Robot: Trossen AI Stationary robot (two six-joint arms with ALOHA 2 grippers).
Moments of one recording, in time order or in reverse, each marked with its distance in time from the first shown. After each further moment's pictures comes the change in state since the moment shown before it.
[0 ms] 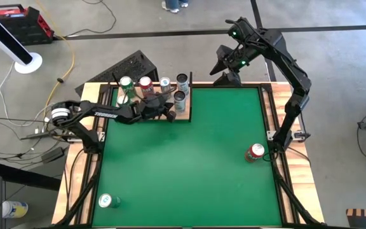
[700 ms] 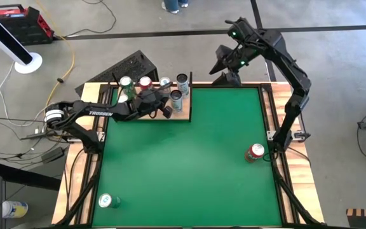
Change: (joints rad) left arm 0.052 -0.073 0.000 -0.059 -0.047 0.099; right arm 0.008 0.000 0.000 0.013 0.039 0.011
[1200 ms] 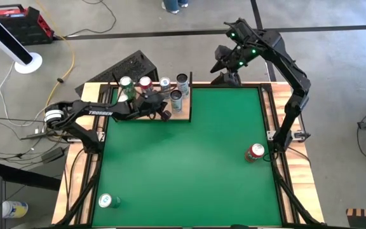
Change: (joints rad) left arm 0.004 -0.005 0.023 -0.165 0.074 0.032; right arm 0.018 0.000 0.000 0.006 0.117 0.035
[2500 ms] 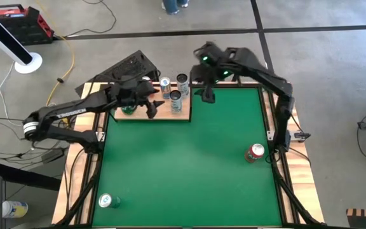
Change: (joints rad) left arm 0.032 -0.332 0.216 -0.406 0.248 0.196; right arm 0.274 0.130 0.031 0.113 0.423 -0.019
